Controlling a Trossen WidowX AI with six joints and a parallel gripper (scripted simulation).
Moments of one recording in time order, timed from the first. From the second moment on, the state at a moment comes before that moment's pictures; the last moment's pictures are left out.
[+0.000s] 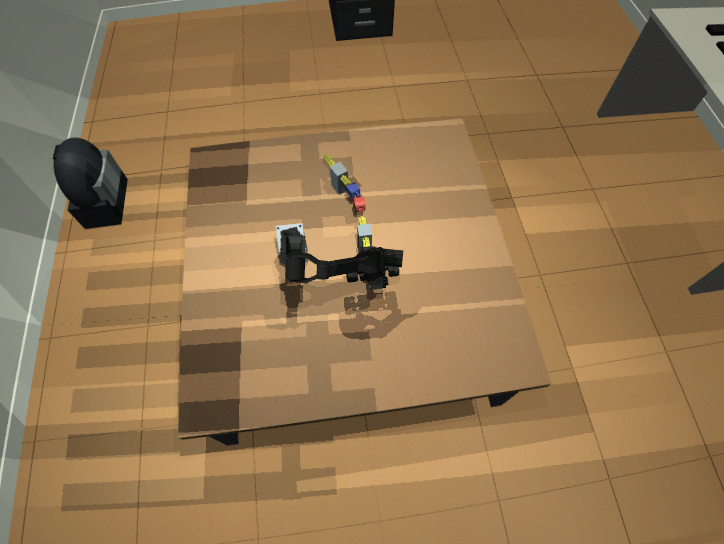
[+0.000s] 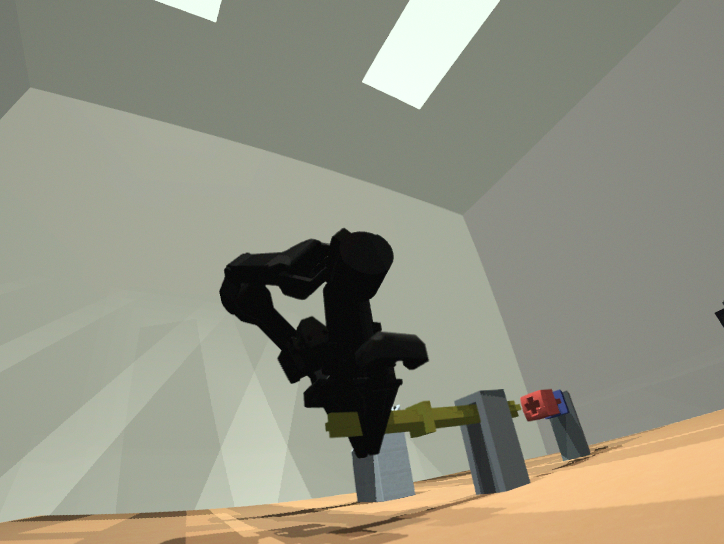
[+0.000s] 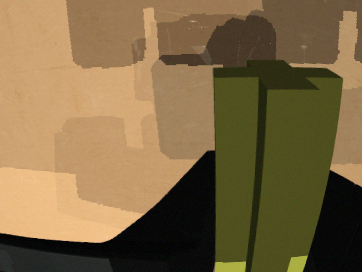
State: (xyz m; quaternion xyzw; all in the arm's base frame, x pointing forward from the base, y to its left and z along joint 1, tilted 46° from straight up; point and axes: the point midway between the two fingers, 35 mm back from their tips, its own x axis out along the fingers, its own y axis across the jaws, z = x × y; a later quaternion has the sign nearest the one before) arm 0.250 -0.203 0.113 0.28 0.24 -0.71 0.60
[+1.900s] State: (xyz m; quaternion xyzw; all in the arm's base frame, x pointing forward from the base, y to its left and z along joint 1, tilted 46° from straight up) arm 0.259 -0.147 0.052 0.28 0.24 -0.71 0.60
